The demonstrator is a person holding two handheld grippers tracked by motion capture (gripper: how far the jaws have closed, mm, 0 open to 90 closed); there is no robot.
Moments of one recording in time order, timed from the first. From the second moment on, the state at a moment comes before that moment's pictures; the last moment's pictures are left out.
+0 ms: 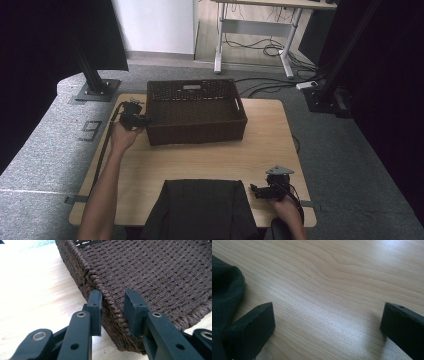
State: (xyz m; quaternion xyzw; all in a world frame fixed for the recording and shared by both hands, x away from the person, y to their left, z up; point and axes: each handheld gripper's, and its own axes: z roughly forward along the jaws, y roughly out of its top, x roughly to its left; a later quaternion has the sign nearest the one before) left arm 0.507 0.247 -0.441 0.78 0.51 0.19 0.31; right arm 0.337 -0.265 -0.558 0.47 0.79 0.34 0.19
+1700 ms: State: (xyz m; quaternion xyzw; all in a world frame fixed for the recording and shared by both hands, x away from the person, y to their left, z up) left arm 0.383 0.235 -0.444 0.81 0.45 0.17 0.34; right arm 0.336 -0.265 -0.557 0.46 0.80 0.34 0.19
